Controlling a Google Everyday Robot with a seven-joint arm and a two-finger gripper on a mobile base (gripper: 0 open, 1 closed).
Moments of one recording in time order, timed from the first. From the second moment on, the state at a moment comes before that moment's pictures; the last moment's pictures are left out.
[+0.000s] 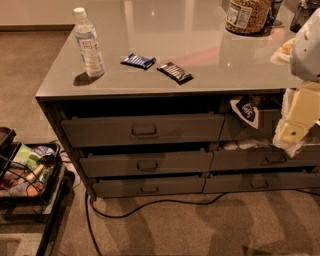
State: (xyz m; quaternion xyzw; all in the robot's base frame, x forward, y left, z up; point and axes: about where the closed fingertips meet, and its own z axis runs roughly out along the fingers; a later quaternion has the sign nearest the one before) arm 0.438 -0.217 0.976 -0.60 0.78 -0.03 0.16
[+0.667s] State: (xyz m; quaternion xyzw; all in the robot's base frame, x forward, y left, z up) arm 0.440 -0.208 0.953 -0.62 0.76 -0.01 0.20
